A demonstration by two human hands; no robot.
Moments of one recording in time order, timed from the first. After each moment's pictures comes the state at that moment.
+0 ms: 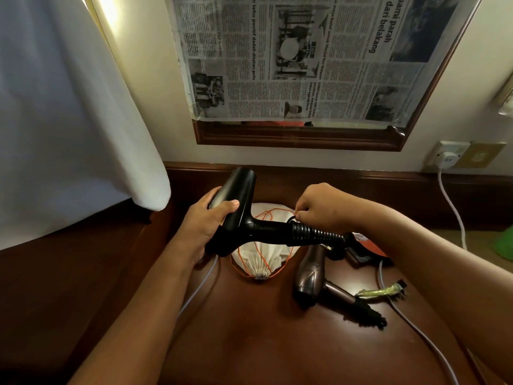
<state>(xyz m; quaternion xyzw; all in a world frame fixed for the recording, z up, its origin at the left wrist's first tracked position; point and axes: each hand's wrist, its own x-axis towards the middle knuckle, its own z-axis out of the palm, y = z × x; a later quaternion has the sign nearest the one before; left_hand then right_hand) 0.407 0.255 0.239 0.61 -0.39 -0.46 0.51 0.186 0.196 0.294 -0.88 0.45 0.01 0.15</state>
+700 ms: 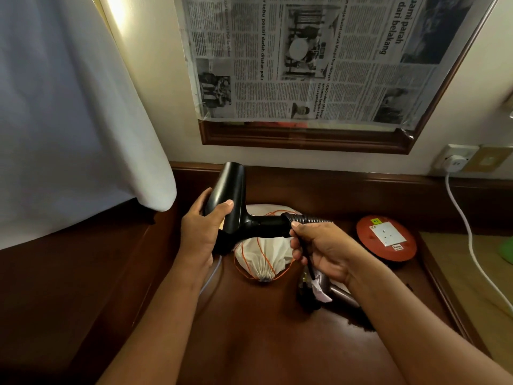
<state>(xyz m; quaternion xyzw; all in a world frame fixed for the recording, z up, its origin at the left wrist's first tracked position) 0.406 0.261 0.226 0.59 -0.29 -0.41 0.64 0.200 0.234 0.235 -0.39 0.51 -0.27 0.72</state>
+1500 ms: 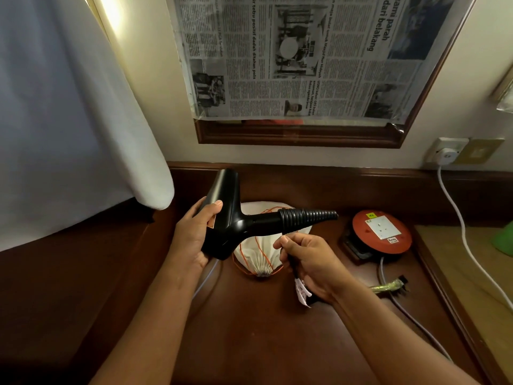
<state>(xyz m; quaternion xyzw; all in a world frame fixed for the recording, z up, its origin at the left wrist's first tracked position) 0.409 0.274 0.219 0.55 -0.21 -0.51 0.63 0.200 0.268 0.195 -0.49 0.44 -0.36 0.67</state>
